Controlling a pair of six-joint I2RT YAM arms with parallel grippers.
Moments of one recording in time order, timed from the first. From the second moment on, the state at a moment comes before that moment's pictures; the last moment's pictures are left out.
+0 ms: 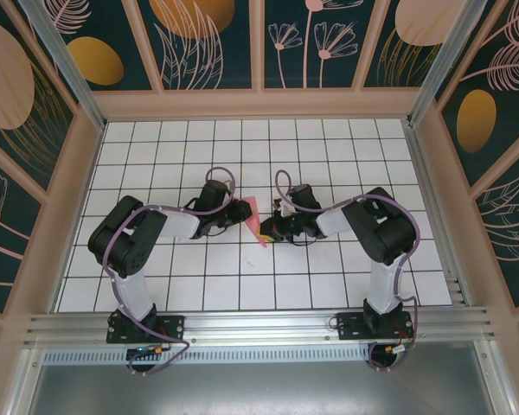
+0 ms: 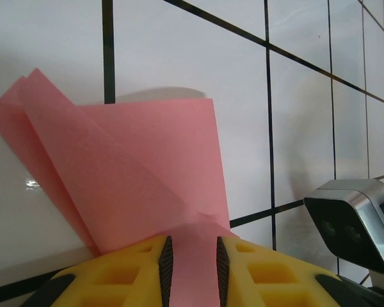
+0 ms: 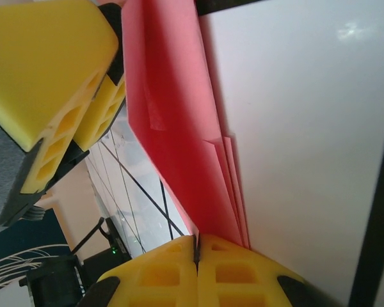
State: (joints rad) left arm -0.54 1.85 0.79 0.32 0.30 -0.84; right arm 0.58 1.92 0.78 0.30 -0.80 0.94
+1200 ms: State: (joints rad) left arm -0.54 1.85 0.83 0.23 0.29 -0.84; right arm 0.62 1.85 0.81 0.06 -0.70 0.77
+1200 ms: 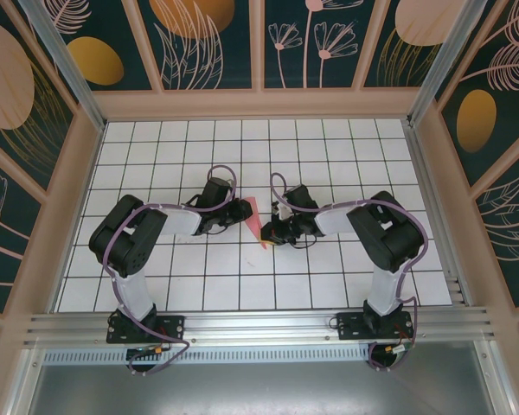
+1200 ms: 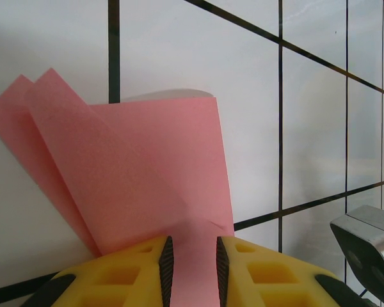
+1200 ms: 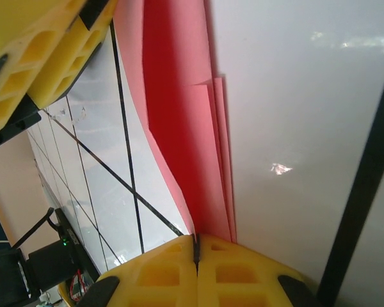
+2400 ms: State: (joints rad) left arm -0.54 1.87 0.90 0.12 0.28 -0.84; right arm 0.63 1.75 0.78 -0.04 -0.56 0.73
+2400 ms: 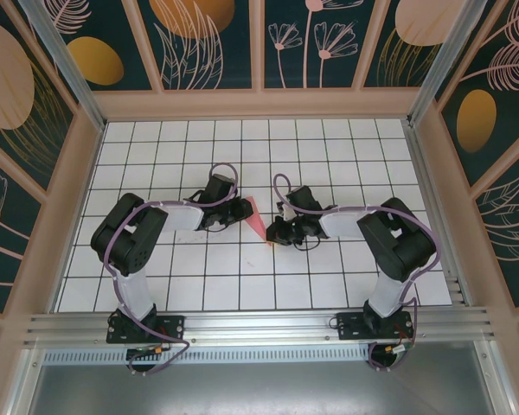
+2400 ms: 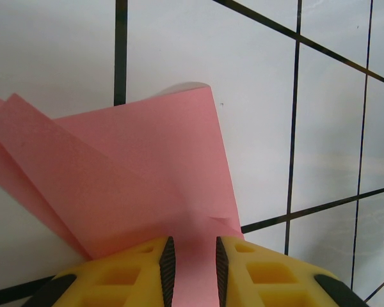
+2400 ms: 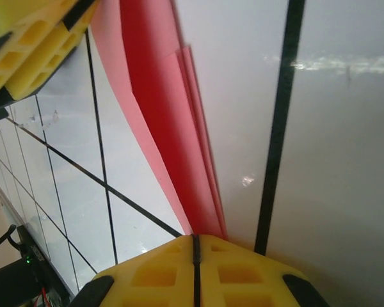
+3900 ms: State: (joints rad) left arm -0.54 1.88 0.92 0.09 0.28 -0.84; right arm 0.71 1.89 1.02 -0.18 -0.47 0.67
